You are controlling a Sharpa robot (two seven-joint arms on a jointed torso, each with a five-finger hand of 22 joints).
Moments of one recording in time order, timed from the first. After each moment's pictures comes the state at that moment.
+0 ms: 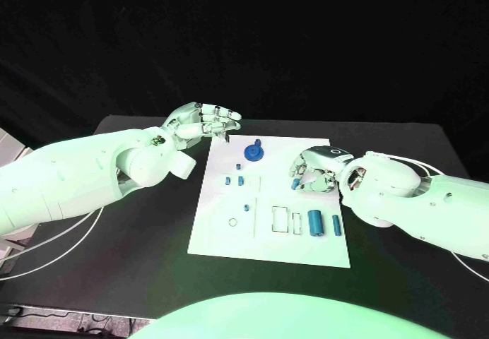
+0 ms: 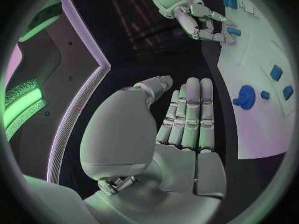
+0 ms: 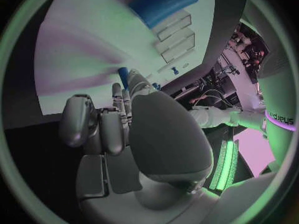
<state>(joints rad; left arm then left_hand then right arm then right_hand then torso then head) 1.17 -0.87 -0.01 1.44 -0.18 -0.03 0.34 1.40 -0.22 0.53 0.06 0.30 0.84 0.21 0.25 0.31 1.01 0.14 0.32 0.16 1.04 0.06 1.02 0.40 0.18 0.85 0.15 0.91 0.72 1.21 -0.78 -0.15 1.59 -1.57 -0.22 -0.24 1.60 -0.14 0.13 0.29 0.16 0.95 0.14 0.14 0.31 1.06 0.08 0.25 0.07 1.47 0.01 1.40 1.16 0.09 1.45 0.10 1.15 1.31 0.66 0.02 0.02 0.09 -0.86</state>
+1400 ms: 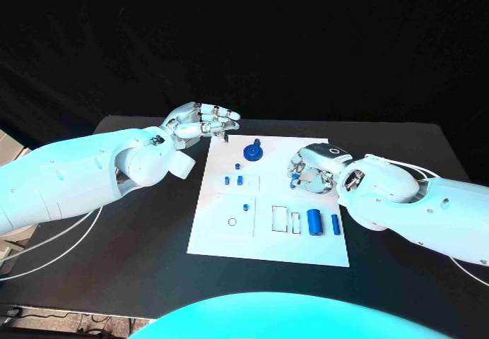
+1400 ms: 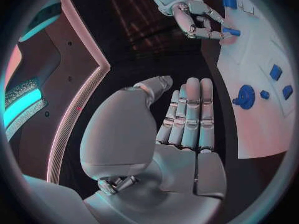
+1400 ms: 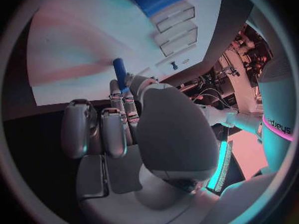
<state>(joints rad) 1.17 -0.87 -0.01 1.43 -0.18 -0.03 0.33 1.40 -0.22 0.53 0.06 0.30 0.84 0.21 0.25 0.31 1.00 0.14 0.32 0.16 1.04 0.06 1.02 0.40 0.18 0.85 0.15 0.90 0.72 1.19 -0.79 -0.15 1.62 -1.63 -0.32 -0.24 1.50 -0.19 0.56 0.16 0.10 1.10 0.12 0.23 0.38 1.23 0.12 0.14 0.08 1.47 -0.02 1.42 1.18 0.06 1.47 0.08 1.27 1.31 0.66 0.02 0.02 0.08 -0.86</state>
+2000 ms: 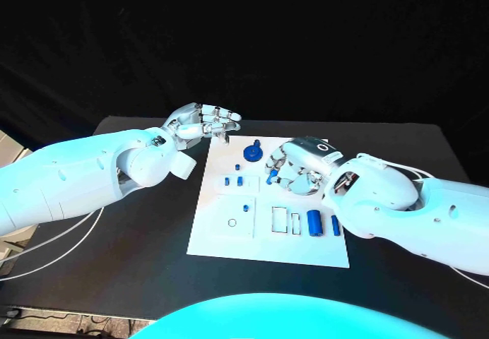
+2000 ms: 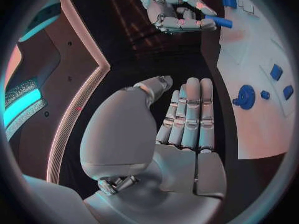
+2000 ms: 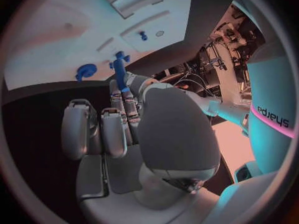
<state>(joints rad) 1.17 -0.87 -0.01 1.43 -0.18 -0.03 0.33 1.40 -0.22 0.53 0.06 0.30 0.84 0.21 0.25 0.31 1.00 0.14 0.32 0.16 1.04 0.06 1.02 0.40 0.18 0.85 0.15 0.90 0.72 1.21 -0.78 -0.13 1.77 -1.64 -0.41 -0.23 1.48 -0.20 0.58 0.14 0.10 1.10 0.12 0.24 0.38 1.23 0.12 0.13 0.09 1.47 -0.03 1.42 1.19 0.06 1.47 0.08 1.28 1.31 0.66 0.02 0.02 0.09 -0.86</state>
